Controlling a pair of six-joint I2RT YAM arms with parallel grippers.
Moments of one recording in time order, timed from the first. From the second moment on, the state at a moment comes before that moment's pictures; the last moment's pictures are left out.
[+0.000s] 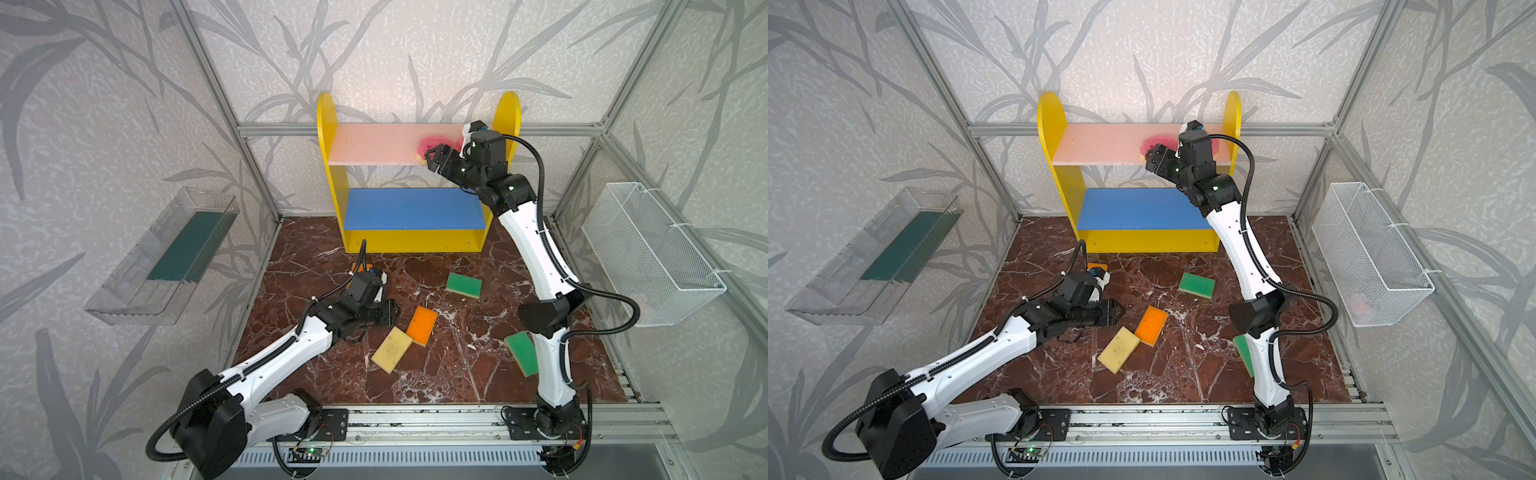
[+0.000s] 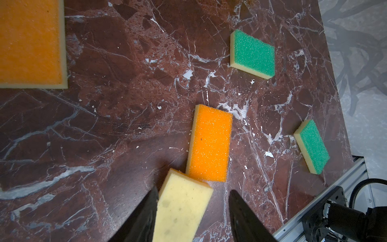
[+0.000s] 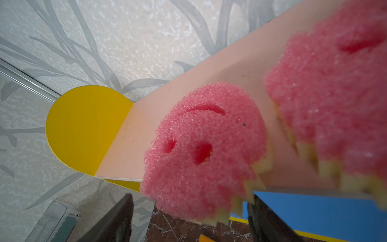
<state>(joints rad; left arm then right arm) -0.61 1.18 0.81 -0.49 0.12 -0.55 0.46 2.19 2.69 -0.74 -0.06 0.70</state>
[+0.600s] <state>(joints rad) -0.60 1.18 0.81 -0.50 0.12 -0.55 0.44 2.26 2.78 -0.77 -0.15 0.73</state>
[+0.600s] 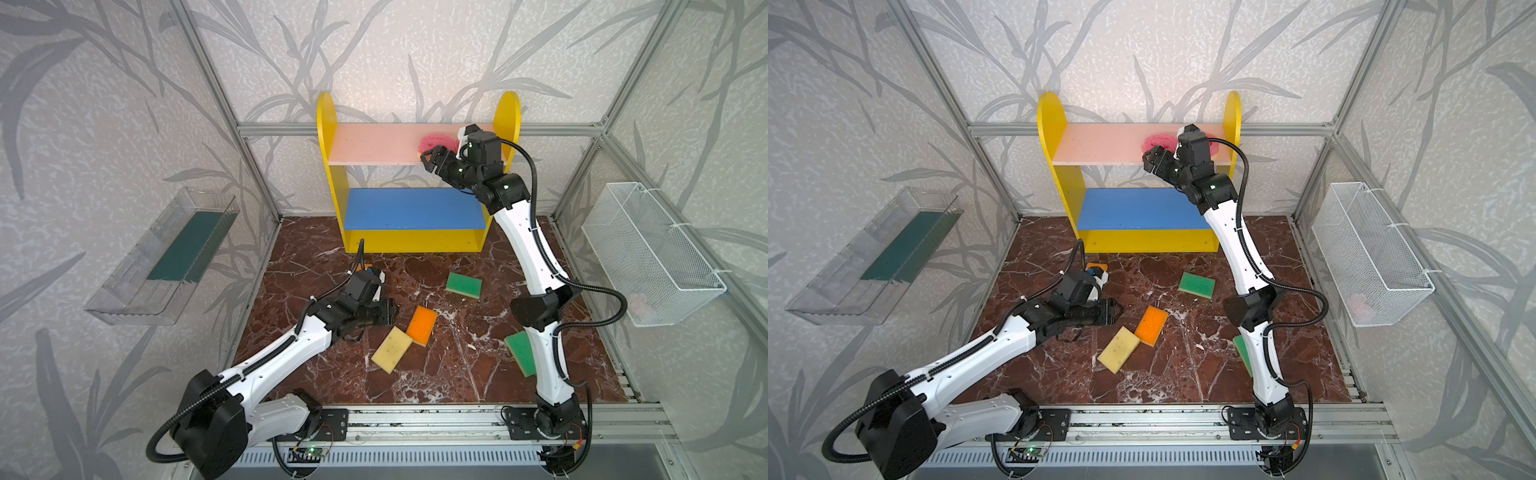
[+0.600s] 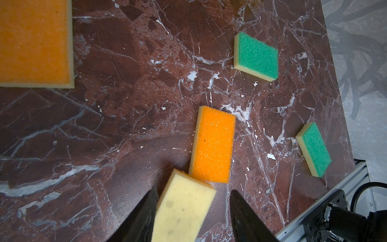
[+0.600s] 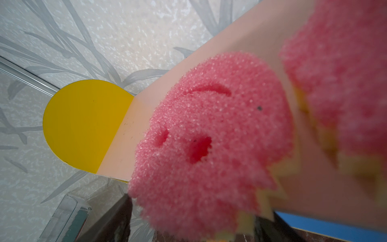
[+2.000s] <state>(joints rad) -0.48 1.13 0.83 -0.54 0.11 -0.52 0.39 1.15 1.24 -0.66 -0.23 0.44</state>
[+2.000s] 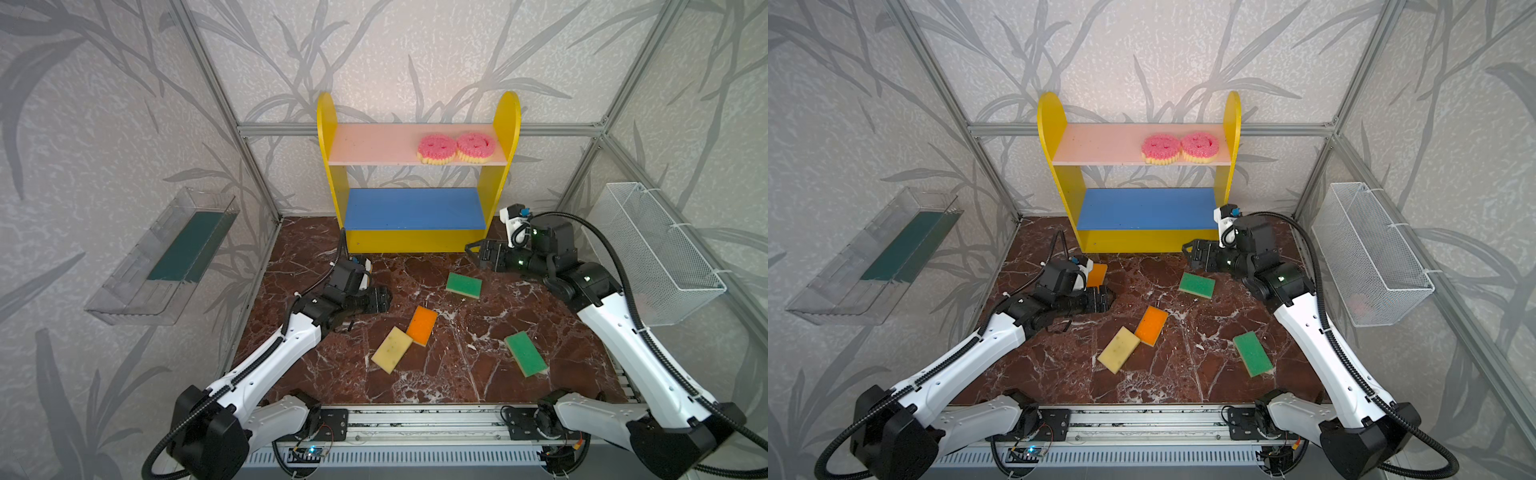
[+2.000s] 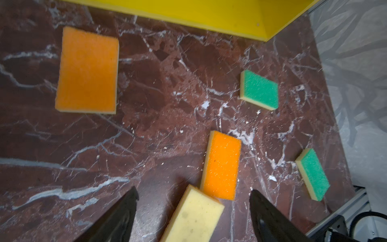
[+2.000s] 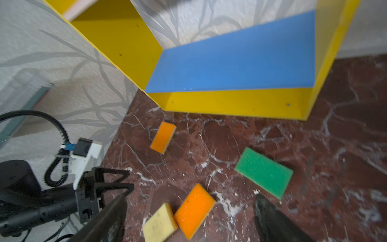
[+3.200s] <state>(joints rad) -0.73 1.05 0.49 -0.49 -0.06 -0.72 0.38 1.06 0.58 -0.38 -0.40 0.51</state>
